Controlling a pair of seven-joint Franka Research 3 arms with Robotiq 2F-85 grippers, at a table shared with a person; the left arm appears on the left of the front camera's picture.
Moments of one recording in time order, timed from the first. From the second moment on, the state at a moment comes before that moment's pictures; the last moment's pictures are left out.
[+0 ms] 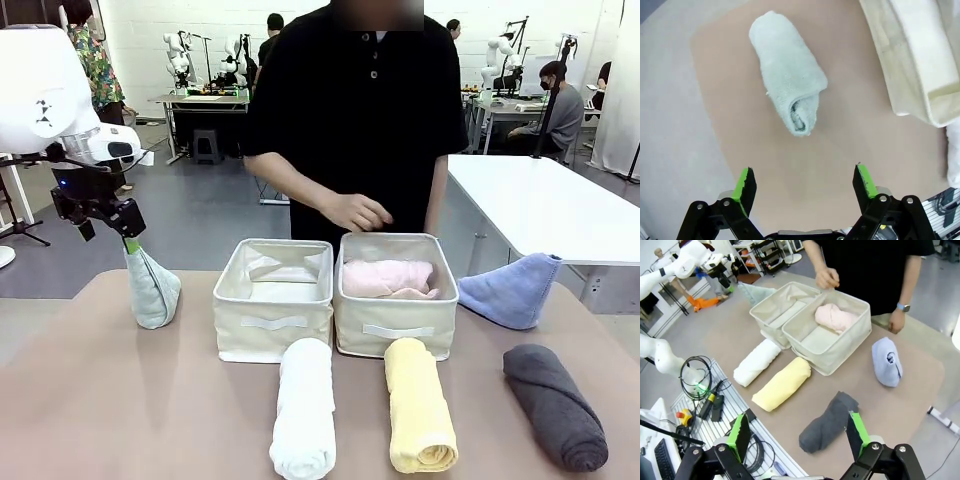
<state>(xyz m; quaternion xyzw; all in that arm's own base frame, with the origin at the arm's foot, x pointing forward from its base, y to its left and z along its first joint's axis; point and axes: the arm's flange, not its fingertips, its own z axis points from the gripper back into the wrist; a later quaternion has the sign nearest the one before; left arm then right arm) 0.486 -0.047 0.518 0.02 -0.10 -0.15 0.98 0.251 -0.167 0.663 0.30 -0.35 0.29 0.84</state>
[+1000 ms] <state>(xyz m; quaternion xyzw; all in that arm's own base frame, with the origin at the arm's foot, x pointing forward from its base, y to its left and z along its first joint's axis) 0.488 -0.044 0.518 0.03 -0.10 -0.15 0.98 0.250 -0.167 0.663 0.29 -0.35 0.29 0.84</state>
